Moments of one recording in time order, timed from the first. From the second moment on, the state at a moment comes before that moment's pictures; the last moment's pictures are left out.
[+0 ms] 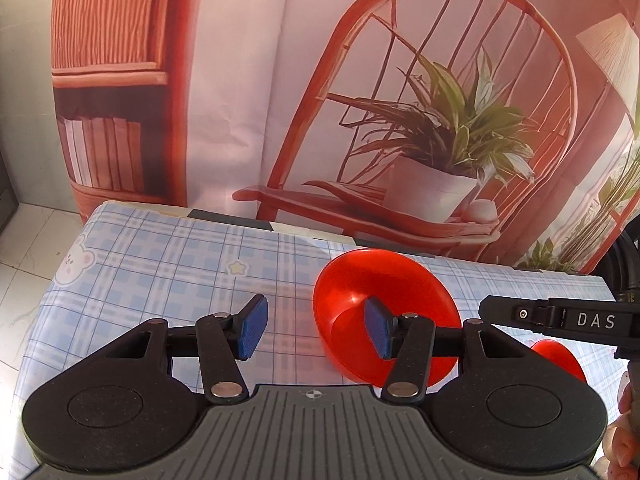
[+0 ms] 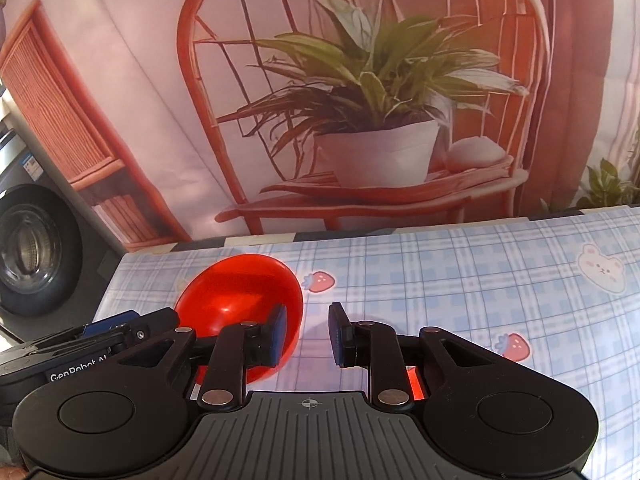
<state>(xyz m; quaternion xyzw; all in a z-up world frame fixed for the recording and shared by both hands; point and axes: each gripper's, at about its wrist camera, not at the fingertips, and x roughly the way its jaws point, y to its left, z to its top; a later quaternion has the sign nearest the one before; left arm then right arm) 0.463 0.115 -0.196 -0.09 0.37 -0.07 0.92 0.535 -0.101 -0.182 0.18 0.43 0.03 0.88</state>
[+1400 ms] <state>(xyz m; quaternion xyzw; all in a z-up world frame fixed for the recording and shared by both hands) 0.341 0.073 -0.165 -0.08 0.35 -0.08 0.93 0.404 -0.112 -0.158 0.22 0.37 0.06 0.90</state>
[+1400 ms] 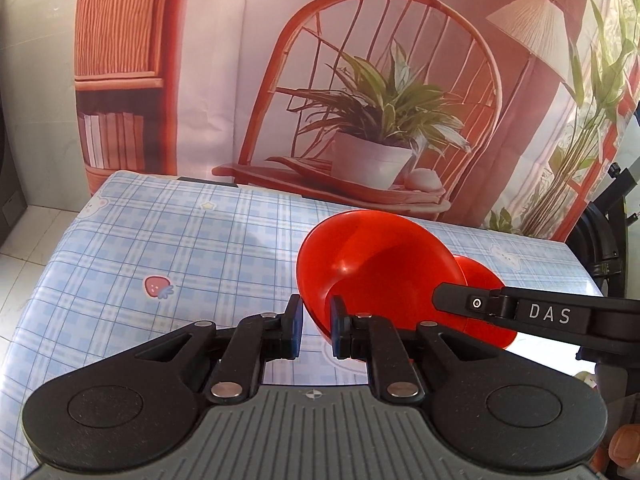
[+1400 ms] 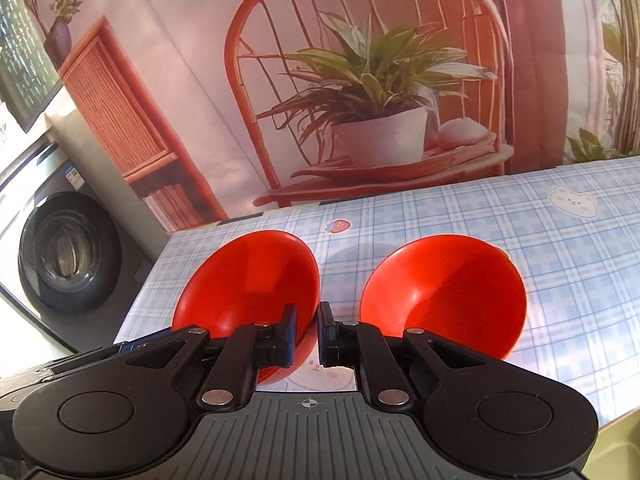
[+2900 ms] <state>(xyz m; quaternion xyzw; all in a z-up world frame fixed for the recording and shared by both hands) 0.387 -0.030 -0.182 -0.01 0.38 -0.16 0.91 0.385 -0.224 -0.195 0.32 0.35 -0.01 0.88</state>
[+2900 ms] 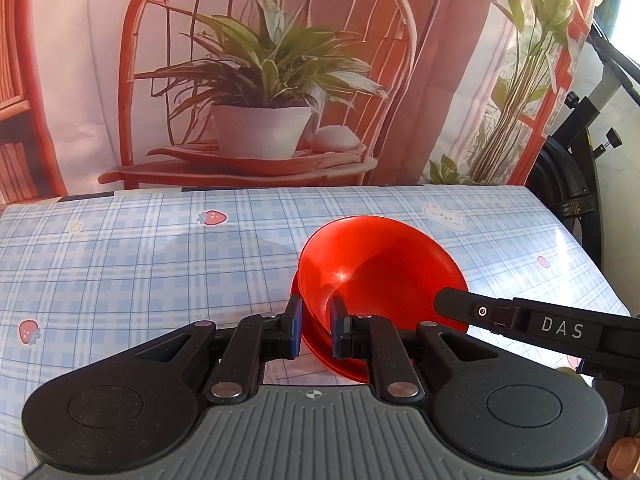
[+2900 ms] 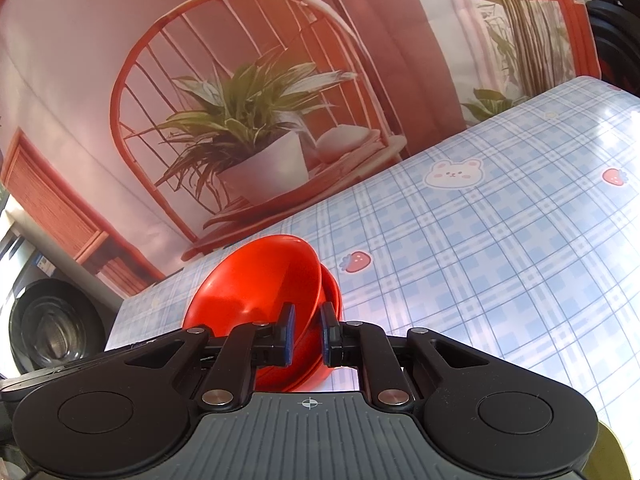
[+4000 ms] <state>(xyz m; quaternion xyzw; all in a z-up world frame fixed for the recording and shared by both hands) 0.400 -0.023 -0.203 -0.06 0.40 -0.15 0.90 0.386 -0.225 -0.205 0.31 0.36 -0.03 0.88</state>
